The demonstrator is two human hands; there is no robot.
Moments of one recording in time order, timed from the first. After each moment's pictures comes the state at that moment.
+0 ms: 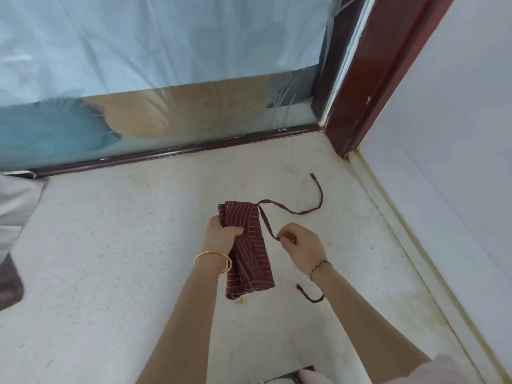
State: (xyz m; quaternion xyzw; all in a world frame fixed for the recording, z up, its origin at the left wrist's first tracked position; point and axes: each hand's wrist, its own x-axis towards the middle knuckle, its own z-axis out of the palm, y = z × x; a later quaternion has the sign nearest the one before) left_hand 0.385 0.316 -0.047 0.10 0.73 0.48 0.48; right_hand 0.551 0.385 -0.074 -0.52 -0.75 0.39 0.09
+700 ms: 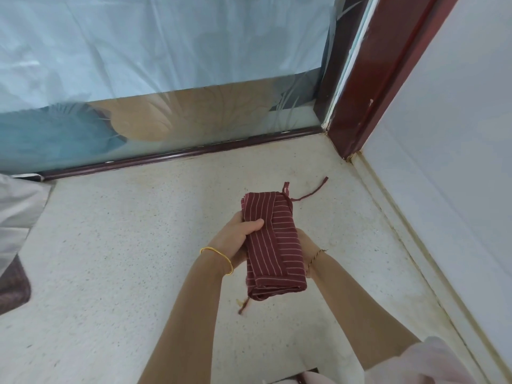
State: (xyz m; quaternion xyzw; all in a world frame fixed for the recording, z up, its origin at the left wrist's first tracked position) left_hand 0.395 0.318 -0.014 0.12 0.56 0.50 0.65; right_hand 0.530 0.385 -0.049 -0.47 -0.31 0.82 0.11
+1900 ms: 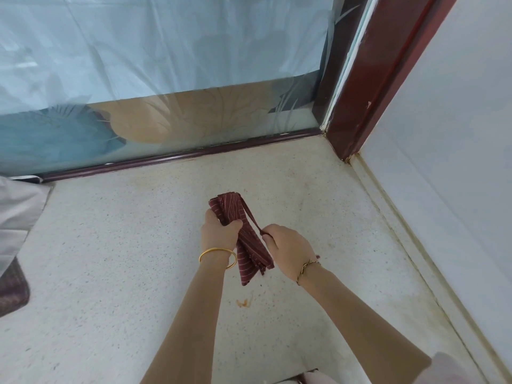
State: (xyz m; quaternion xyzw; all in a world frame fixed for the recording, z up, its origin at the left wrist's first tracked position) left_hand 0.381 0.319 -0.032 0.15 0.79 0.47 0.37; right_hand 0.519 0.368 -0.045 -0.41 -0.87 0.28 0.05
